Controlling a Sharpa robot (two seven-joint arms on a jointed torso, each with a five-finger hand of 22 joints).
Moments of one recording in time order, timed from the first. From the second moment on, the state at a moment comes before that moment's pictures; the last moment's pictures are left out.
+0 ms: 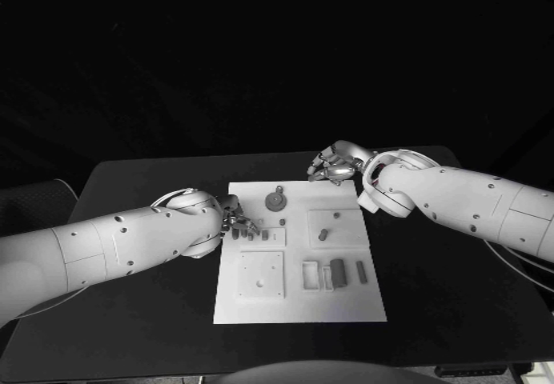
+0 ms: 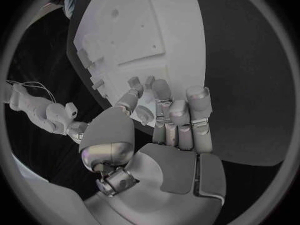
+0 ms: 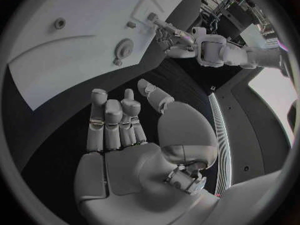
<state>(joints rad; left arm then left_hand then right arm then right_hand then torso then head) 1.25 -0.56 -0.24 1.28 -1.14 -0.10 -0.54 0.79 -0.13 0.39 -0.19 0.19 1.10 0.01 0.55 0.64 1.33 -0.09 0.70 0.56 1.23 -0.19 1.36 0.85 0.03 1.35 -0.27 0.80 1.31 1.25 -0.66 -0.09 1.19 -1.00 -0.24 0.00 1.01 -0.07 0.55 -0.28 0.19 0.91 0.12 0.31 0.52 1.14 0.01 1.26 0.84 1.12 -0.08 1.37 0.97 0.25 1.03 0.02 0.92 1.31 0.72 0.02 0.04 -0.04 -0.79</state>
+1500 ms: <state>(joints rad) 1.28 -0.52 -0.20 1.14 -1.07 -0.25 -0.01 1.15 -0.10 0.37 -0.29 0.06 0.82 0.08 0.33 0.49 1.18 -0.03 1.02 0.80 1.25 -0.14 1.49 0.99 0.02 1.39 -0.24 0.86 1.31 1.25 -0.68 -0.09 1.17 -0.99 -0.25 0.00 1.00 -0.07 0.55 -0.28 0.19 0.90 0.13 0.30 0.52 1.14 0.01 1.26 0.84 1.12 -0.08 1.37 0.97 0.25 1.03 0.02 0.92 1.31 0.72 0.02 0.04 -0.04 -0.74</state>
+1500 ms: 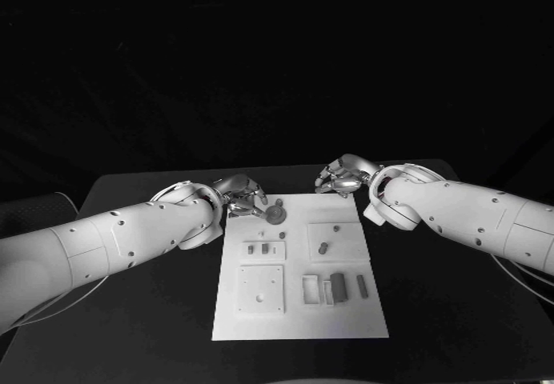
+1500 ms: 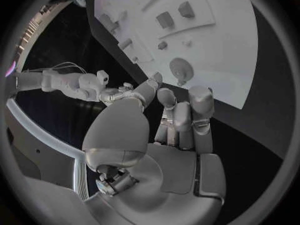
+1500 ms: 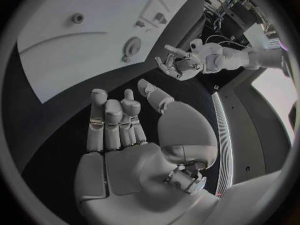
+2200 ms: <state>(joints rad) 1.28 -0.41 -0.24 1.06 -1.47 -0.19 0.13 1.15 -0.09 0.37 -0.29 0.10 0.84 0.05 0.31 0.47 1.17 -0.07 1.10 0.87 1.33 -0.17 1.49 1.07 0.03 1.42 -0.25 0.89 1.31 1.25 -0.67 -0.09 1.17 -0.99 -0.25 0.00 1.00 -0.07 0.55 -0.28 0.19 0.89 0.13 0.30 0.52 1.14 0.01 1.26 0.84 1.12 -0.08 1.37 0.97 0.25 1.03 0.02 0.92 1.31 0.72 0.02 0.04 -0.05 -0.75</state>
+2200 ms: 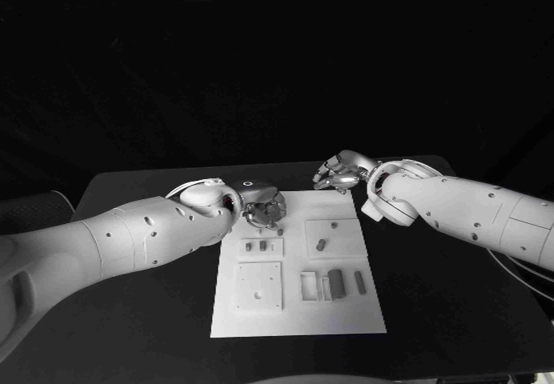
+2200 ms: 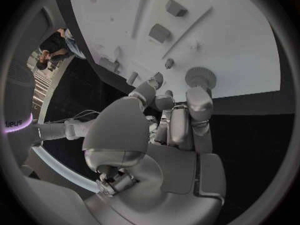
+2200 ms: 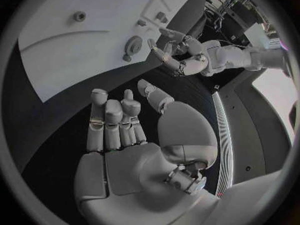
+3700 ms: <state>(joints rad) 1.24 -0.35 -0.24 0.95 -1.52 -0.16 0.18 1.16 -0.06 0.40 -0.28 0.11 0.86 0.05 0.31 0.45 1.15 -0.04 1.09 0.87 1.32 -0.15 1.47 1.09 0.03 1.40 -0.25 0.89 1.31 1.25 -0.67 -0.09 1.18 -0.99 -0.25 0.00 1.00 -0.07 0.55 -0.28 0.19 0.90 0.13 0.30 0.52 1.14 0.02 1.26 0.84 1.13 -0.08 1.37 0.97 0.25 1.04 0.02 0.92 1.31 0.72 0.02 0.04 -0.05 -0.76</state>
